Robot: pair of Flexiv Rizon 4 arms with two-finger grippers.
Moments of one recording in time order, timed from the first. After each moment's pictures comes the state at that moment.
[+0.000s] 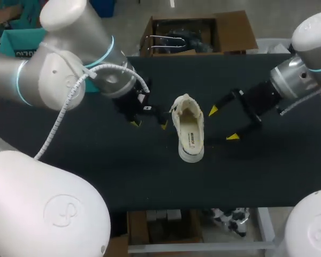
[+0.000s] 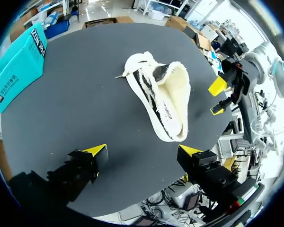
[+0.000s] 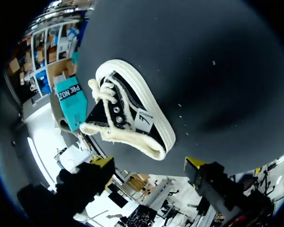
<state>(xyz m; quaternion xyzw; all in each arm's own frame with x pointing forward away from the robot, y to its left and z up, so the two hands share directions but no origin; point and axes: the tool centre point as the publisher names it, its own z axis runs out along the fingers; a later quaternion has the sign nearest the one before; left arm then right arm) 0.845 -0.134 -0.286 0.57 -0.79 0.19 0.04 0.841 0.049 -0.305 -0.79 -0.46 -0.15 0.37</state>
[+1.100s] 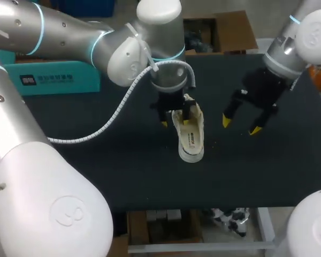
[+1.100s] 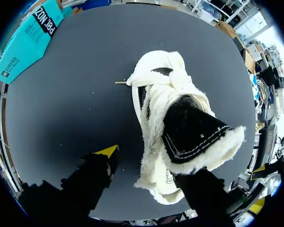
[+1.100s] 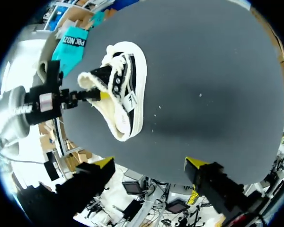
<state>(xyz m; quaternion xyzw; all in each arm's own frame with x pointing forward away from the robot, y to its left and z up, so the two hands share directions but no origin) 0.915 -0.205 -0.356 0.70 -0.71 0.08 0.00 0.813 -0.001 -0.289 -0.66 -0.72 -0.08 0.20</state>
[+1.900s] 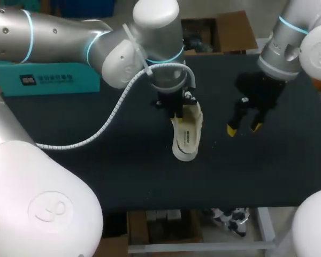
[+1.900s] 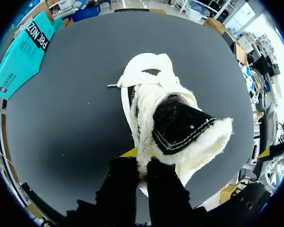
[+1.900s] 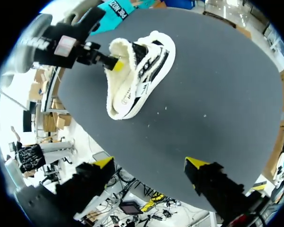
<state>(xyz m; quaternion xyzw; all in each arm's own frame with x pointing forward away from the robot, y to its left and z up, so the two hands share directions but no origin) 0.917 -0.207 -0.341 0.65 -0.75 0.12 -0.02 0.805 -0.014 -0.289 -0.50 -0.85 -0.08 0.13</state>
